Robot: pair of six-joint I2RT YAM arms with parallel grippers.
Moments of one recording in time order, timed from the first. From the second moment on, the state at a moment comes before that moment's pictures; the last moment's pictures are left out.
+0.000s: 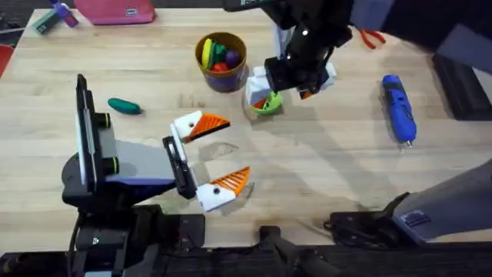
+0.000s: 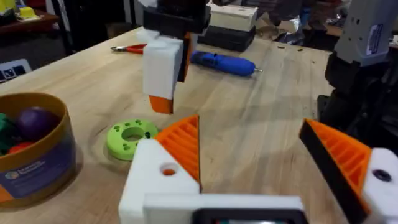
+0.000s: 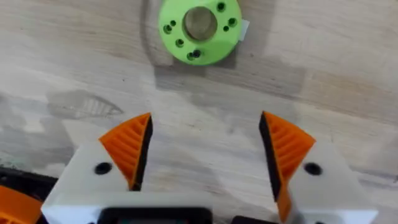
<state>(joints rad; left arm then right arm) 0.04 0.01 0.01 -0.14 1.21 0.05 0.63 1.76 1.56 -1.25 0.02 0.41</state>
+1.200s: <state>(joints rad) 0.04 0.01 0.01 -0.14 1.21 0.05 0.63 2.03 1.67 -1.21 0.00 0.47</state>
